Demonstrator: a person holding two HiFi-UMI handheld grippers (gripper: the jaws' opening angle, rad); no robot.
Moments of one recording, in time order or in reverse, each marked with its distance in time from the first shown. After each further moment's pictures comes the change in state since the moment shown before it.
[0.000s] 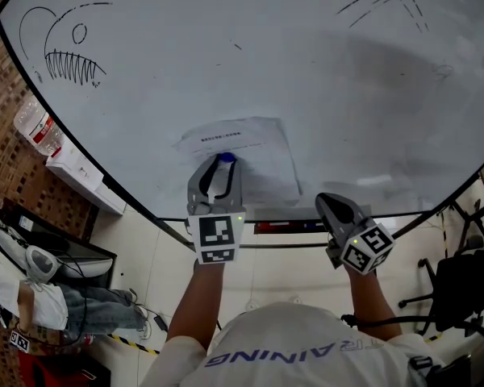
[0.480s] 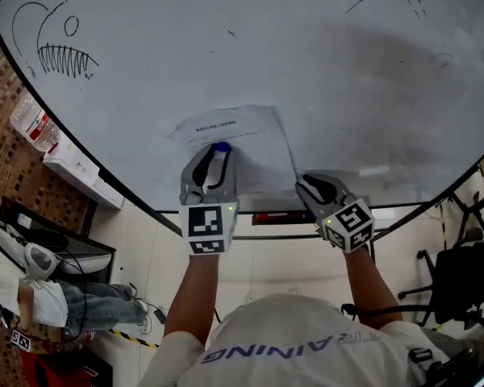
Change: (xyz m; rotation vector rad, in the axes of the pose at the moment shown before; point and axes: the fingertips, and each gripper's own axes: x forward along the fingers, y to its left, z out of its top) left arm 0.000 0.002 0.000 -0.059 -0.013 -0.036; right arm 0.042 -0.002 -0.031 -0.243 0.211 0.014
